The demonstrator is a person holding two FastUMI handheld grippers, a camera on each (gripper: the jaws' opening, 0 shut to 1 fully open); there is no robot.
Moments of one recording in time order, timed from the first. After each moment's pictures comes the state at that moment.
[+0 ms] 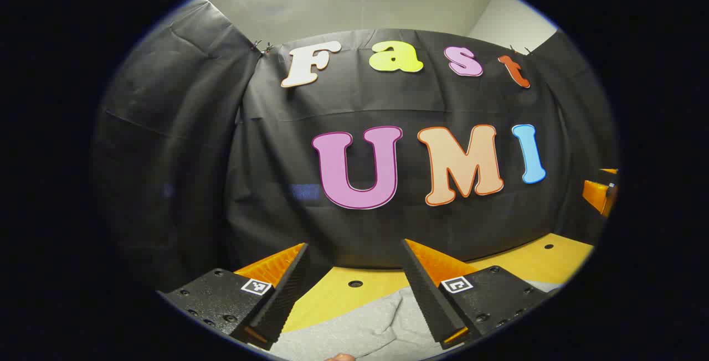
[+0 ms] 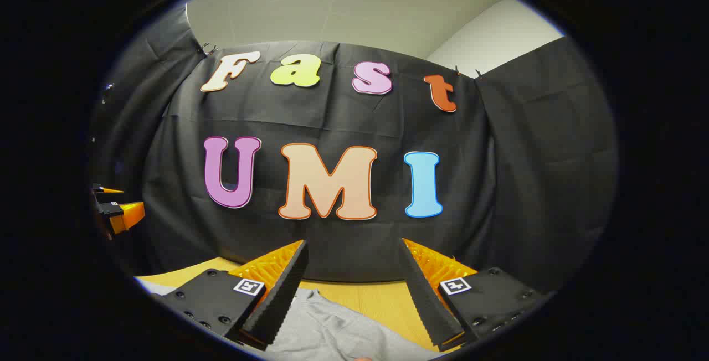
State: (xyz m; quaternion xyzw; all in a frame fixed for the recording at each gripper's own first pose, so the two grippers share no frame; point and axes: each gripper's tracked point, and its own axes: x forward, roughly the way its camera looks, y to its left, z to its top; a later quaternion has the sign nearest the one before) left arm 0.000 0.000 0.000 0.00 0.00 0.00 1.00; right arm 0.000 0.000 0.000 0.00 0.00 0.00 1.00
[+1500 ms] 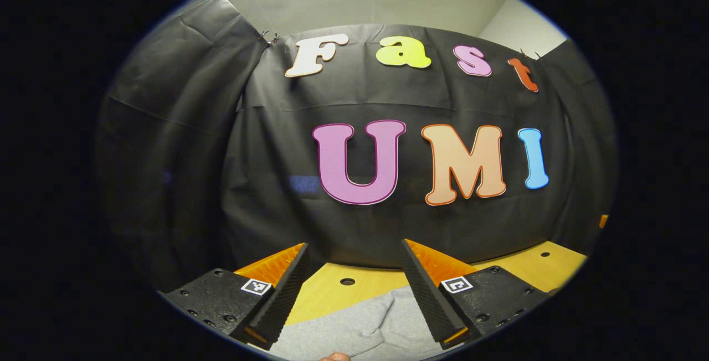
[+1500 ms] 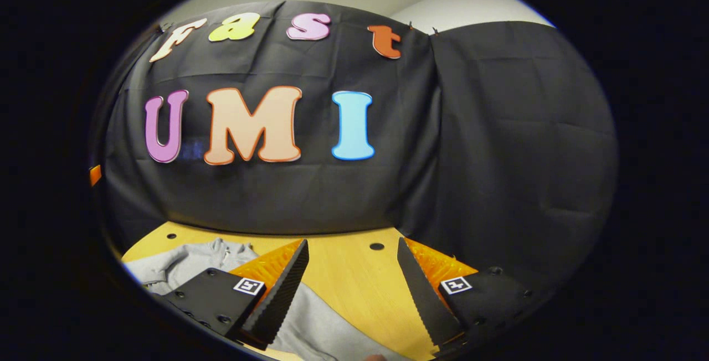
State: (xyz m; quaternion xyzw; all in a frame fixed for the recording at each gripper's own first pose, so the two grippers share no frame) left arm 0.019 -0.007 -0.017 -0.03 0.02 0.01 1.00; right arm -0.027 -0.190 -0.113 -0.01 0.16 -0.13 0.98
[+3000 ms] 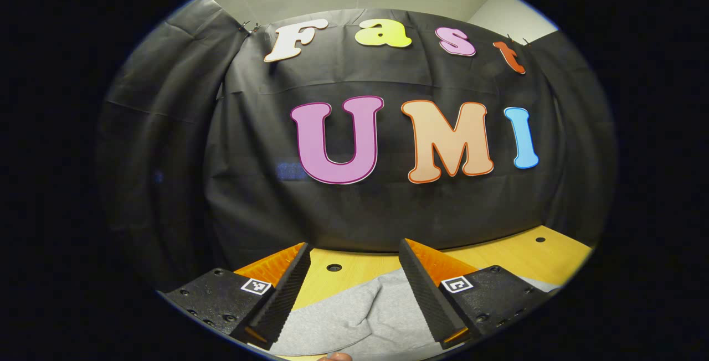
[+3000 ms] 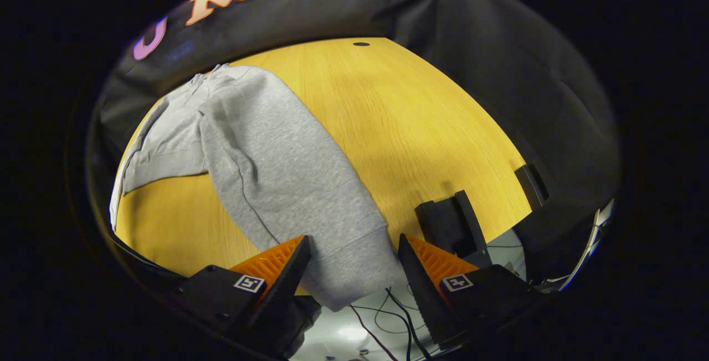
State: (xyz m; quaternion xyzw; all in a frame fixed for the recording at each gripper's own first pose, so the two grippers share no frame) left arm 0.022 -0.048 -0.050 -0.01 0.06 -0.03 1.00; right arm -0.270 -0.226 -0.356 0.04 0.57 -0.10 0.81
